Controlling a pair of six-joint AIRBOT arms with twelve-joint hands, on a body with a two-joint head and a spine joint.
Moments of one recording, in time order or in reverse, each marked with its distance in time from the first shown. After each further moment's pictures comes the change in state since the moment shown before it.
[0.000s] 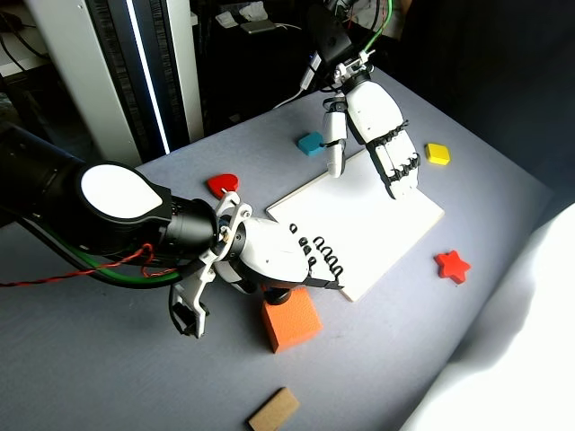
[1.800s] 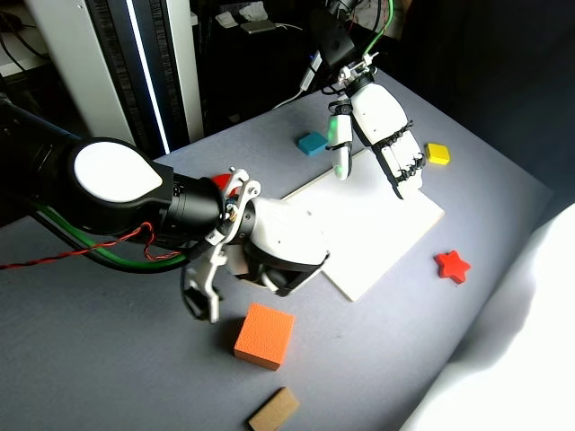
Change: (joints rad) left arm 0.000 -0.003 0.015 -0.010 -0.005 -0.007; right arm 0.078 0.006 -0.038 0.545 -0.001 -0.524
